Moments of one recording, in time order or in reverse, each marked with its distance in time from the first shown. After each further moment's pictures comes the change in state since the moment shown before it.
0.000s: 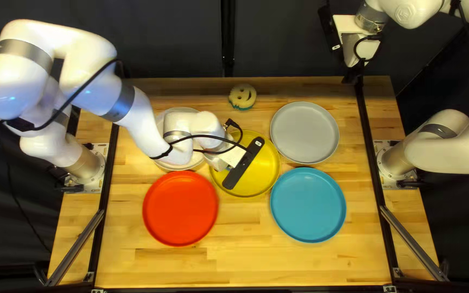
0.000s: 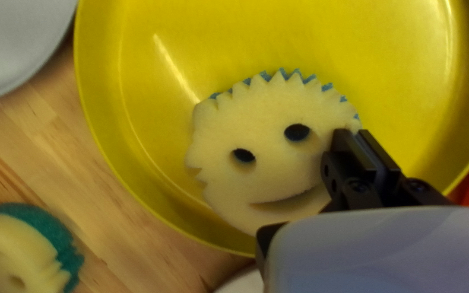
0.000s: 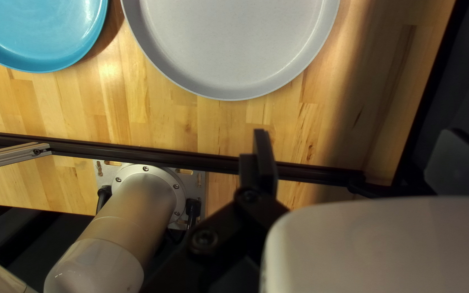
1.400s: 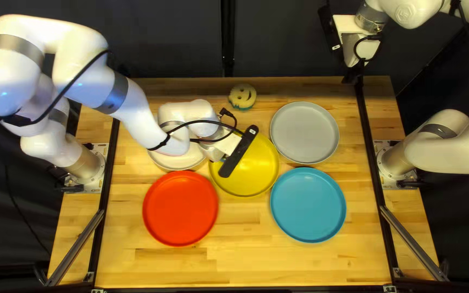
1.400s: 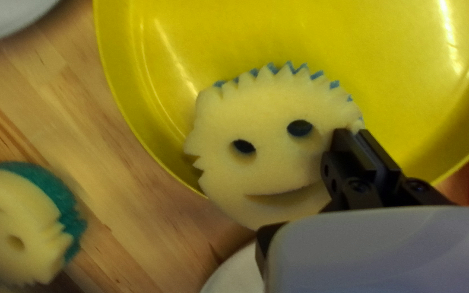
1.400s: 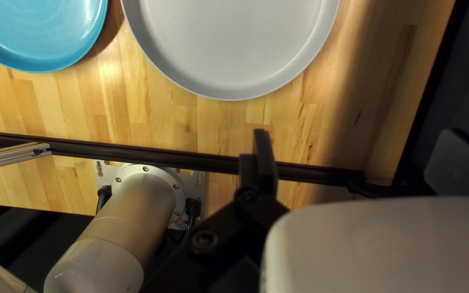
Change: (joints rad) left arm 0.015 -0.024 0.049 -0.047 -0.015 0.037; right arm 0.000 0.000 0.000 0.000 0.000 0.000
